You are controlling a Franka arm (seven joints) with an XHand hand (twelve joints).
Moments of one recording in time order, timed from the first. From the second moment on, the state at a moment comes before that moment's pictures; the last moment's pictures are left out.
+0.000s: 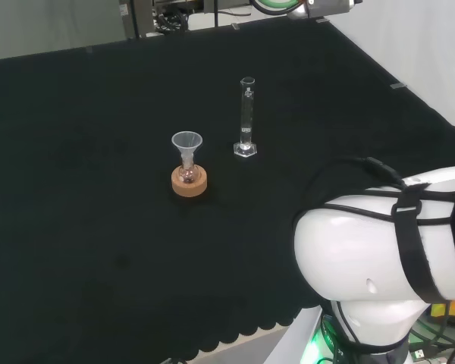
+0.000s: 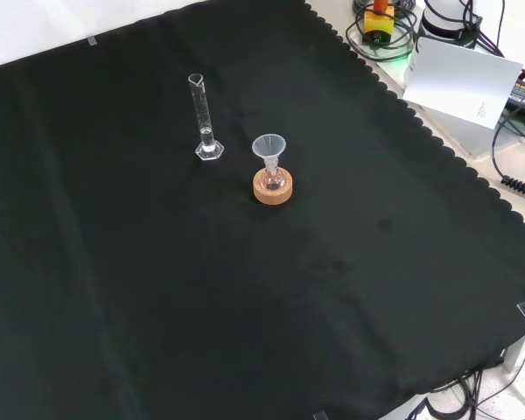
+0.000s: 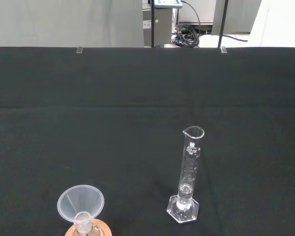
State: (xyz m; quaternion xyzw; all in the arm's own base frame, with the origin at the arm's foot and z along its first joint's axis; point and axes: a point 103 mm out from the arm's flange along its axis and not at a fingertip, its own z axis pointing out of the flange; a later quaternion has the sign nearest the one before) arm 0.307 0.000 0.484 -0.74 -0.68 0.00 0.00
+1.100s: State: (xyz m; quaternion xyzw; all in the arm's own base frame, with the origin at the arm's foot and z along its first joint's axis) arm 0.315 -0.022 0.471 -0.75 -0.66 0.00 0.01
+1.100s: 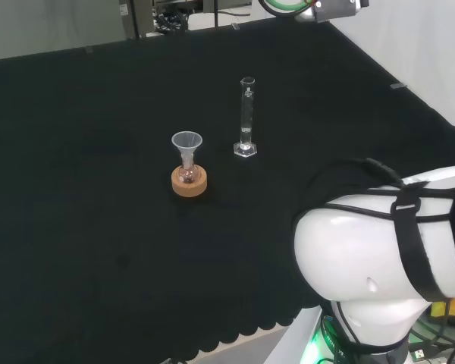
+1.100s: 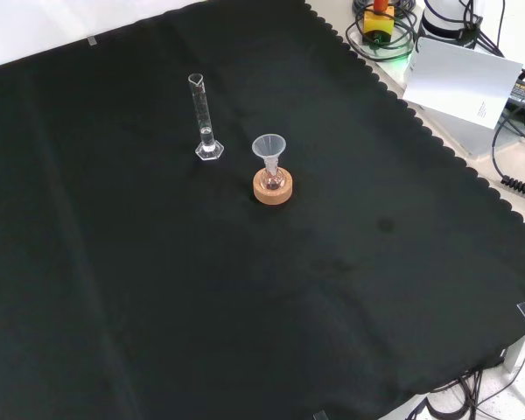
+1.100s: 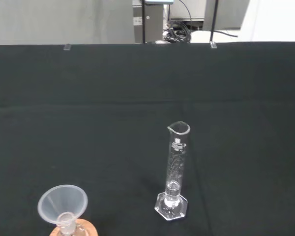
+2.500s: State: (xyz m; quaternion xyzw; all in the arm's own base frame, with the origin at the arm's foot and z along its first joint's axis) arm 0.411 -0.113 0.305 -0.76 -0.63 -0.07 0.13
